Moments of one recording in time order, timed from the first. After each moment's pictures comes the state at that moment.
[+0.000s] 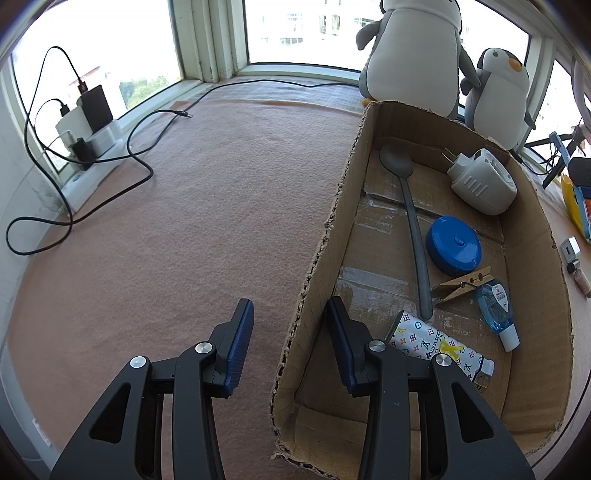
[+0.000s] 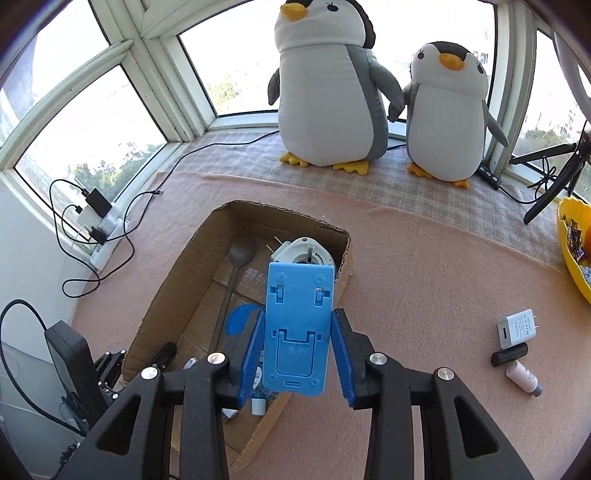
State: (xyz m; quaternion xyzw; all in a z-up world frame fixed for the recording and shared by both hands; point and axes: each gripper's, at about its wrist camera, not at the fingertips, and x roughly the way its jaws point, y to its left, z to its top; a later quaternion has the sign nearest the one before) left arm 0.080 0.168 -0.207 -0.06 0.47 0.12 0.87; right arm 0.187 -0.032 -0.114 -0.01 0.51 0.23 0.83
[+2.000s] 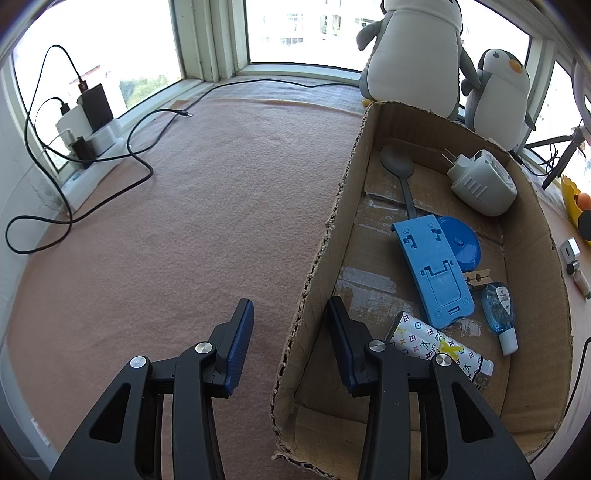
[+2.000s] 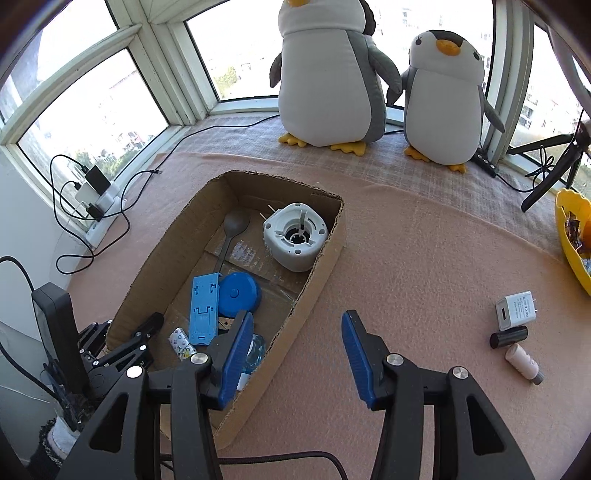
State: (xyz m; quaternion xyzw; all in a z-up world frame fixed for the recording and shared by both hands) left arm 0.077 0.169 -0.208 -0.06 0.47 0.12 0.87; right arm 0.168 -0.058 -0.129 -0.03 0.51 0.22 0.83
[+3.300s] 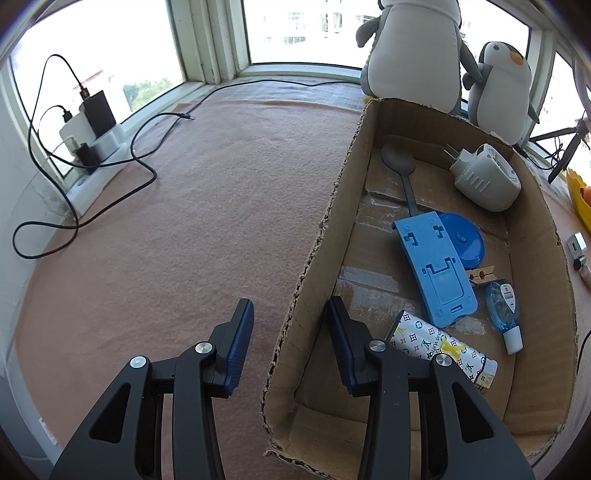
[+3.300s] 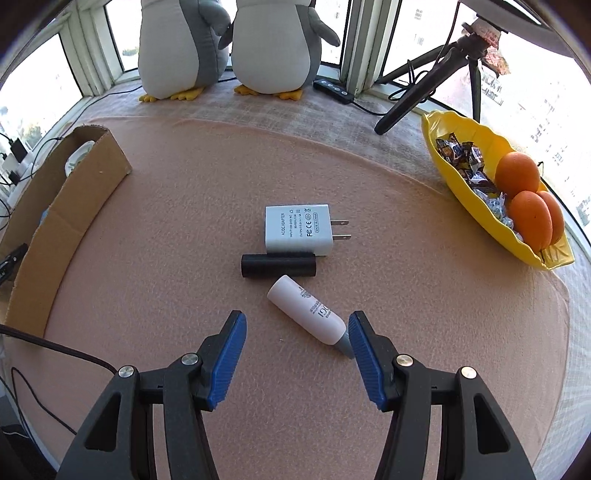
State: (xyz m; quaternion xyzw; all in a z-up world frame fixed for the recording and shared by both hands) left arm 0.078 0.166 -0.207 -0.05 0.48 0.13 0.87; right arm 0.193 -0.244 -0.186 -0.11 0.55 0.12 0.82
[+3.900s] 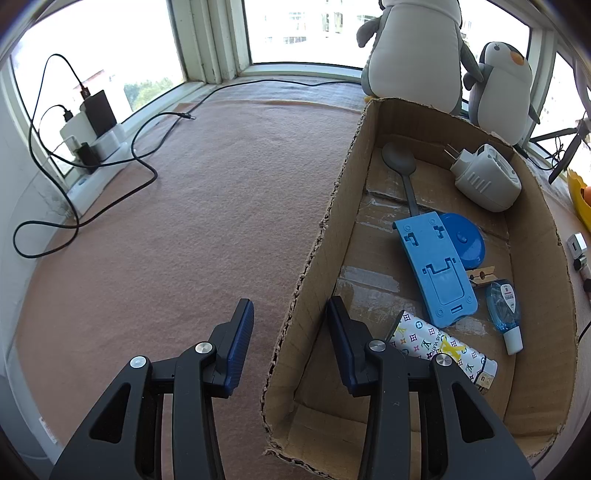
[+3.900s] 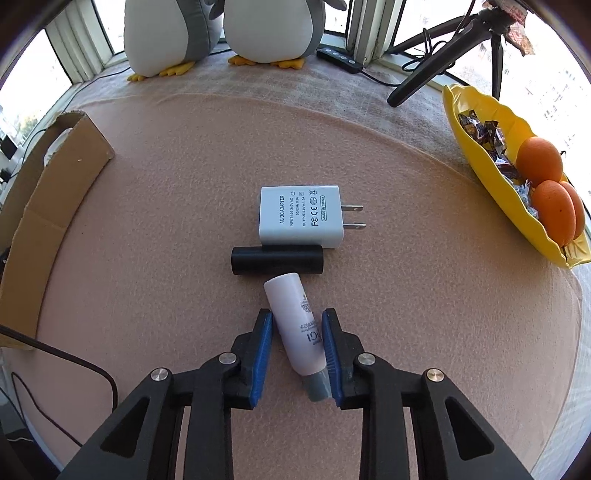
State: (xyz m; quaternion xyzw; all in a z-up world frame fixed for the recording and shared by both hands) left arm 0.078 0.163 -0.207 -0.05 0.48 0.13 0.87; right arm 0.211 -0.240 -0.211 -0.11 0.59 0.12 0.79
